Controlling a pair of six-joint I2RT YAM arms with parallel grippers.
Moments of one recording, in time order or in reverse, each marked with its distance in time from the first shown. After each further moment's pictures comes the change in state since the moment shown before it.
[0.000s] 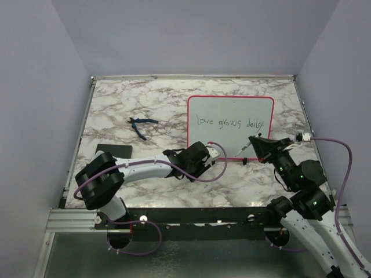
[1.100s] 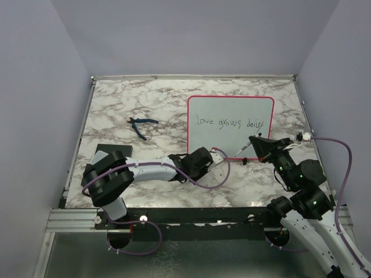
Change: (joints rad) left arm -0.043 0.078 -0.039 0.111 -0.029 0.037; right arm 0.000 0.005 0.000 -0.002 0.011 0.018
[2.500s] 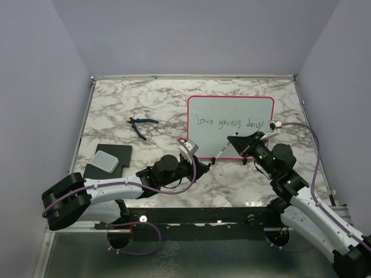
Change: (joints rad) left arm 0.001 -0.435 -0.431 0.754 0.064 -0.465; right arm 0.000 0.328 -0.134 0.313 -0.126 0.244
